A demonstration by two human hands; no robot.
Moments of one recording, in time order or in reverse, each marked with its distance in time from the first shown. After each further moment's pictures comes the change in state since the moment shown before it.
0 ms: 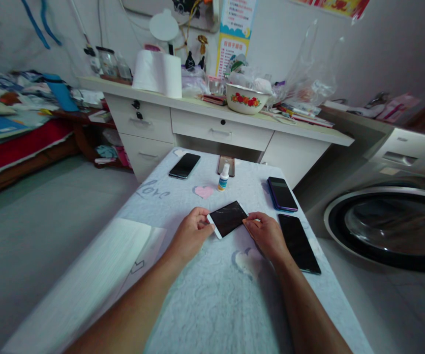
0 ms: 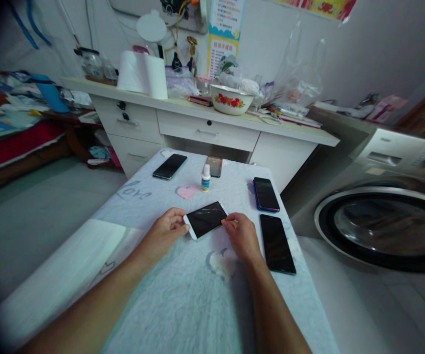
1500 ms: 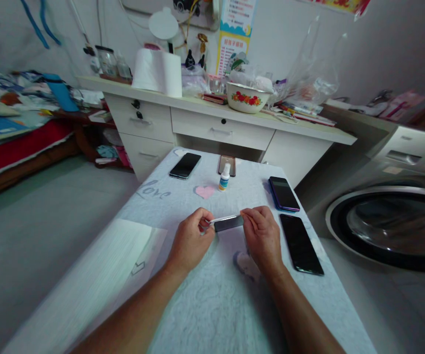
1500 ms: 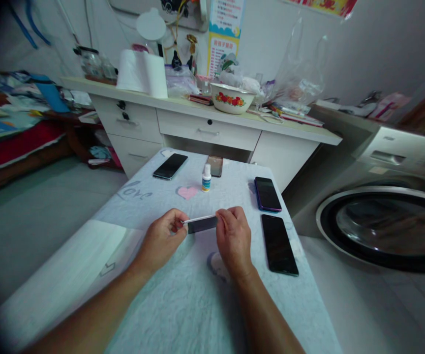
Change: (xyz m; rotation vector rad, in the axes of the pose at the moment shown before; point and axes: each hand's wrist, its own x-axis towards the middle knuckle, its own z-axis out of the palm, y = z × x) left_hand -0.008 0.003 0.000 0.339 0.124 0.245; right_hand -0.016 -0.041 0.014 -0.126 0.355 -0.422
